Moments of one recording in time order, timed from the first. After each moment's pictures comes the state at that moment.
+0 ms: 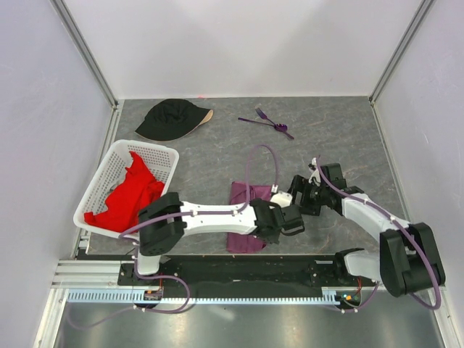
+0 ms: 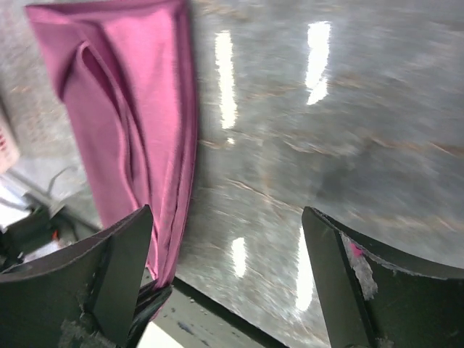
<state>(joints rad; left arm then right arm) -1.34 1.94 1.43 -0.78 -0.30 -0.89 0.21 1.21 0.53 -0.31 -0.45 0.55</state>
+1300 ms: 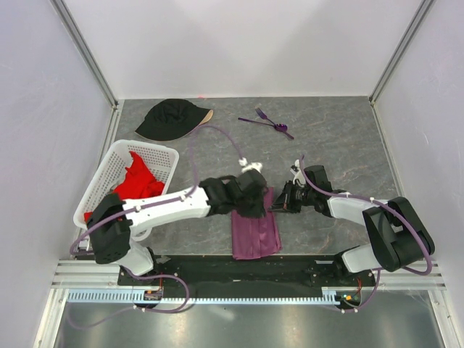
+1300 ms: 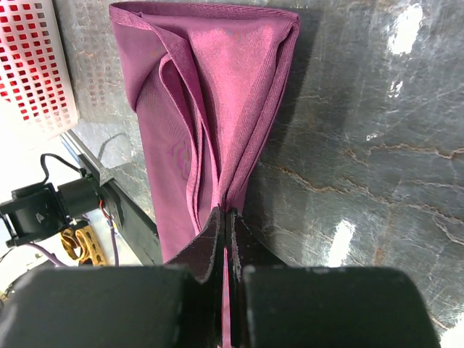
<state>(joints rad) -1.12 1.56 1.17 -0.53 -0.09 -0.88 0.35 1.43 0.48 0.11 -0.62 0.70</state>
